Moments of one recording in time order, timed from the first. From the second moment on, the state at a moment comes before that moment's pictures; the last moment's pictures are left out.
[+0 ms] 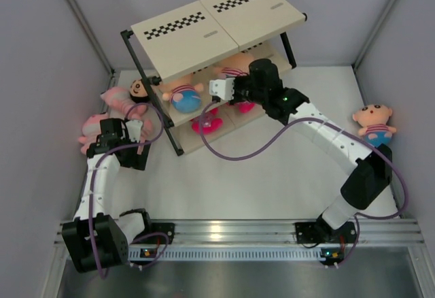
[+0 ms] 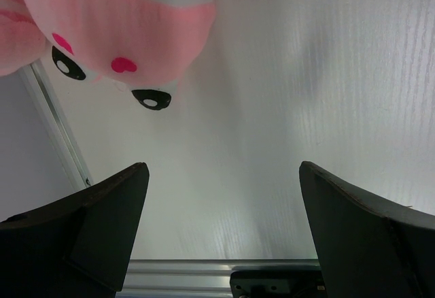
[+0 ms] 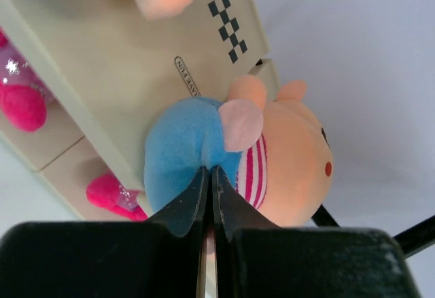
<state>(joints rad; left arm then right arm) 0.20 1.07 0.82 -0.81 0.04 0.39 0.70 1.61 1.55 -0.30 -0.10 -1.09</state>
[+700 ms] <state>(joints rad) 0.20 1.09 0.88 -0.81 -0.02 0.42 0.48 1.68 1.83 -0.70 -0.76 -1.71</state>
